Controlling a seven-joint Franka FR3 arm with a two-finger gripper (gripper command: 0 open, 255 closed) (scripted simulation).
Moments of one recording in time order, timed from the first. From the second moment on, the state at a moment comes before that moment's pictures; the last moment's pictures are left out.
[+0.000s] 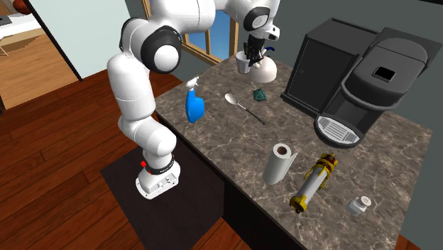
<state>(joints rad) 0.21 0.10 -0.30 -1.70 0.24 1.82 0.06</state>
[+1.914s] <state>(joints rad) 0.21 0.18 -0.29 -1.94 0.30 2.12 -0.02</state>
